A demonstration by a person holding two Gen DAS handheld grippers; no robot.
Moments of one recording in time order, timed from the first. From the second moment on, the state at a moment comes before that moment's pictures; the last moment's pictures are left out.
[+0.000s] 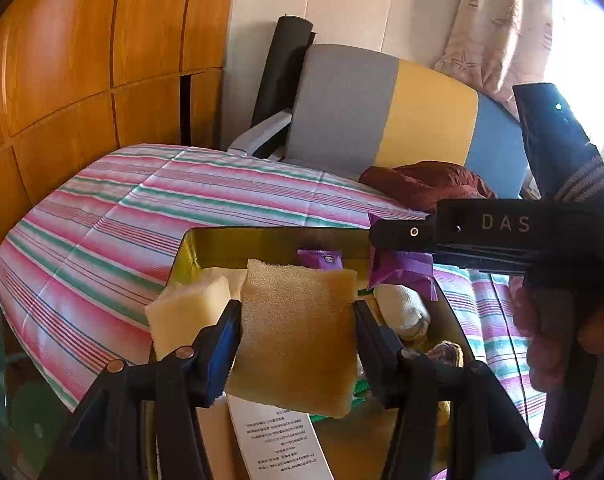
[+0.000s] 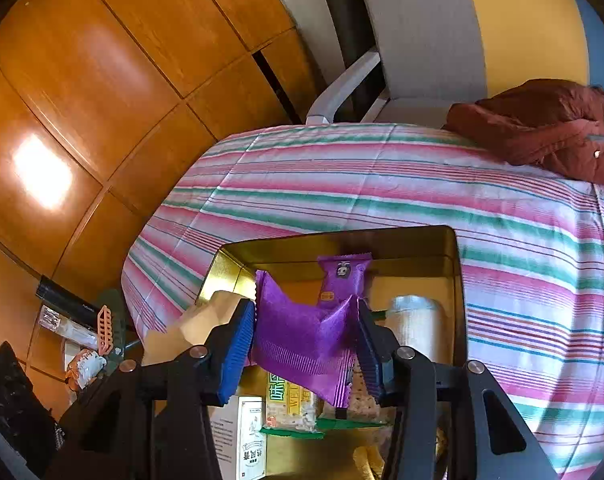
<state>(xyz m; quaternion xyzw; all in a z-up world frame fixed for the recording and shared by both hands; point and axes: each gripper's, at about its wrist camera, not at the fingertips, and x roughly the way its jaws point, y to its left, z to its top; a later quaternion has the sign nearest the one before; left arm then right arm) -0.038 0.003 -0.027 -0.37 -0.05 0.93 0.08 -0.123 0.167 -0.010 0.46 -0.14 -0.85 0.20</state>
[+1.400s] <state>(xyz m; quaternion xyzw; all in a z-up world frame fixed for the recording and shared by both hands) -0.009 0.001 -0.018 -0.36 -0.03 0.93 0.04 -0.036 0.214 -0.023 0.43 -0.05 -0.90 0.08</state>
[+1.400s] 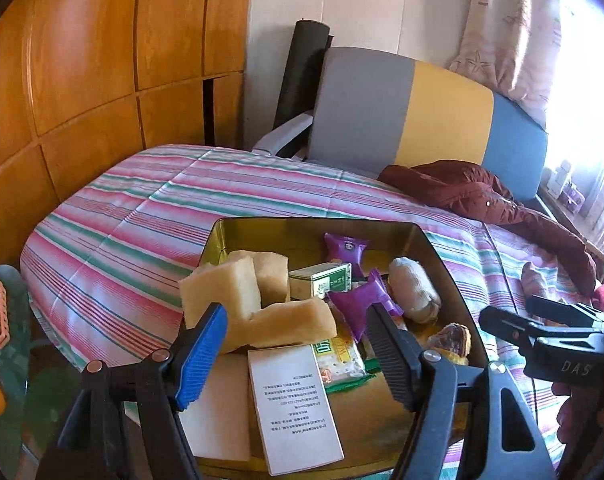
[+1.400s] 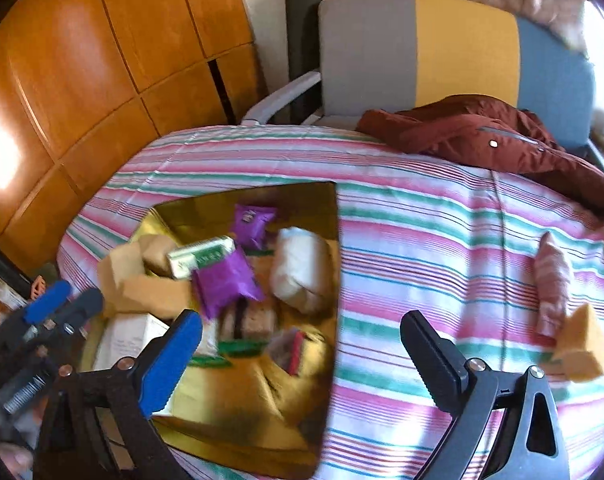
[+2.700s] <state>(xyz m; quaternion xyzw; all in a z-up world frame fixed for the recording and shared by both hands) 0.018 0.156 -0.014 -0.37 0.09 0.89 0.23 0.009 0.477 -0.021 0.41 -0.15 -0.89 -0.16</state>
